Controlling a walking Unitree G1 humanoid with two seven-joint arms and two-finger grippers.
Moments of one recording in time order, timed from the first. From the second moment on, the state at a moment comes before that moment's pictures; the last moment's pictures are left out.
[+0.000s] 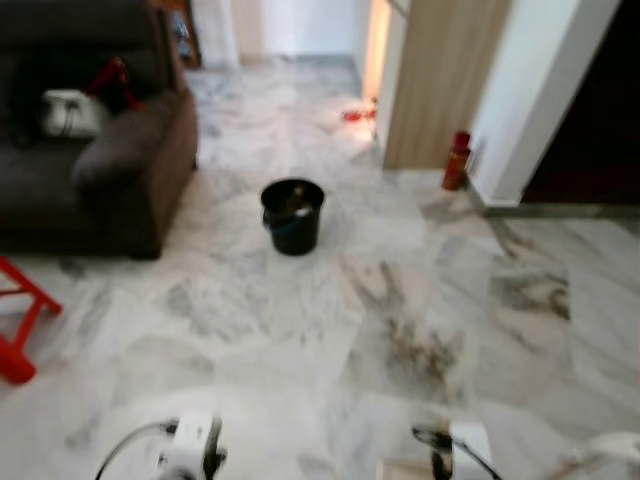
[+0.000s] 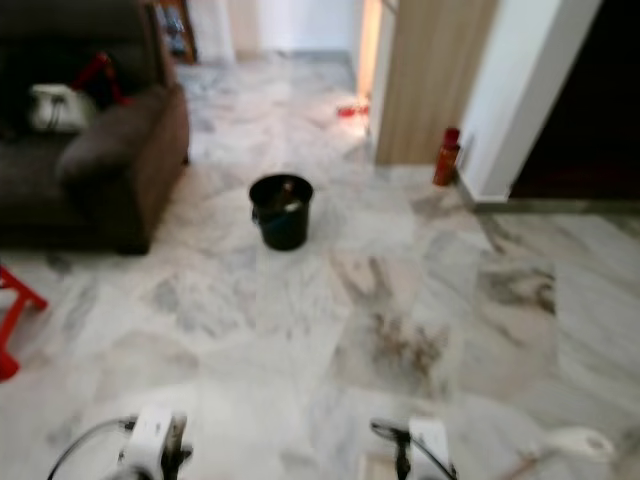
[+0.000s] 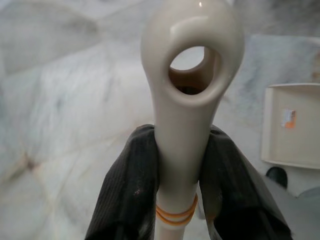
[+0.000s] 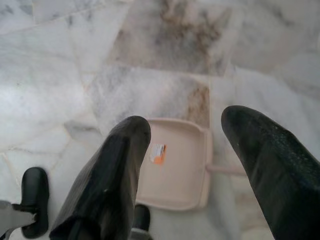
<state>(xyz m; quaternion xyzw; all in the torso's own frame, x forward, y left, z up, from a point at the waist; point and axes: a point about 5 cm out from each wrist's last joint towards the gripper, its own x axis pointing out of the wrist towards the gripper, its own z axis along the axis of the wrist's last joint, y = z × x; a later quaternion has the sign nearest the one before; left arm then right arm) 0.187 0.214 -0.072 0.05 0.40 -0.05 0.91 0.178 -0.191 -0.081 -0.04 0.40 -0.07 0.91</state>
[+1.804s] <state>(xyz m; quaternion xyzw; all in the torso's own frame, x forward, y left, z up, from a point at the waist) 0.166 0.219 -0.083 0.04 0.44 -0.04 0.90 0.178 -0.188 -0.082 -0.03 0.40 -0.07 0.91</state>
